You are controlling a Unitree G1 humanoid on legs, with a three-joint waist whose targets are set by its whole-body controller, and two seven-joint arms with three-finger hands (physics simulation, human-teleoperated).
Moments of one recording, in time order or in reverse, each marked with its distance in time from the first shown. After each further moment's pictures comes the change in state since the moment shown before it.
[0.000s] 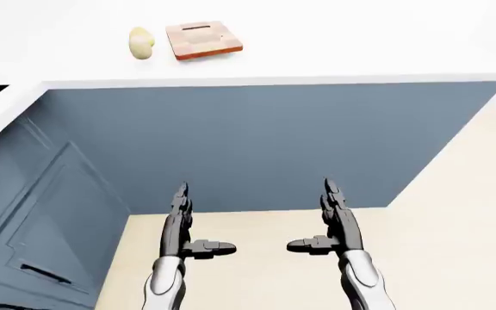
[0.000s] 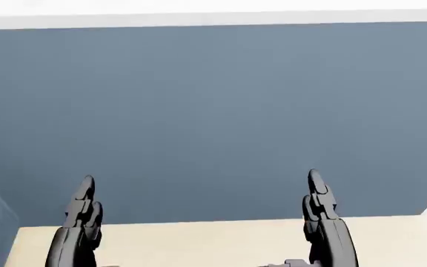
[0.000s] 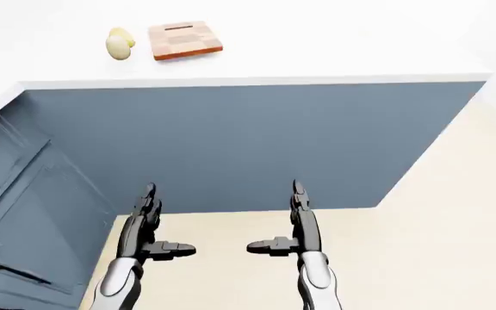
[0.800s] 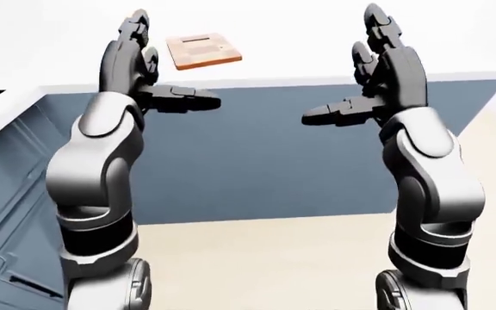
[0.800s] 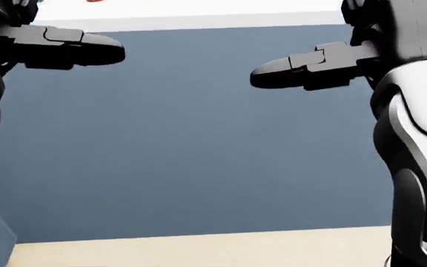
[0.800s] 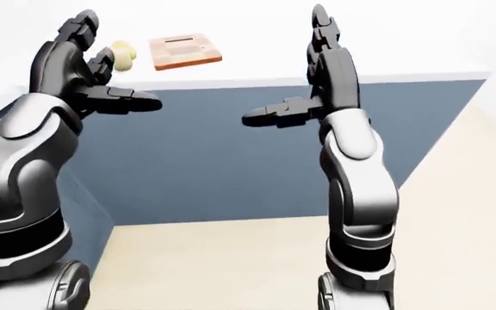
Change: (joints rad) left arm -0.892 0.292 0.123 -0.328 -0.157 0.881 0.083; right arm -0.770 -0.209 -0.103 -0.468 0.025 0.762 0.001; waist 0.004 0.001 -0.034
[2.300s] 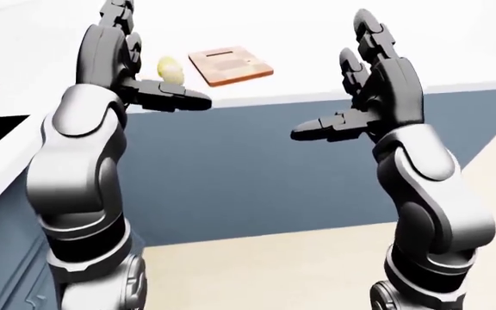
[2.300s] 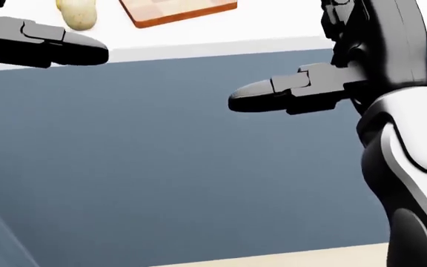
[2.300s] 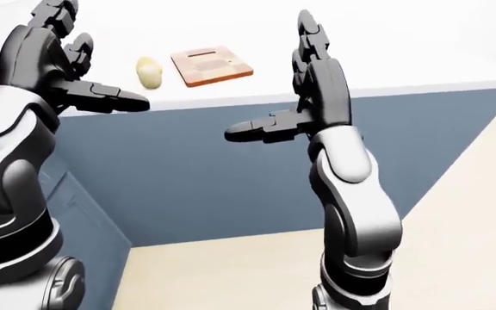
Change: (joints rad) left arm -0.021 0.029 -0.002 -0.111 0.190 0.091 -0.142; right arm 0.060 0.046 0.039 -0.194 0.091 0.110 -0.072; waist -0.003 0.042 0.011
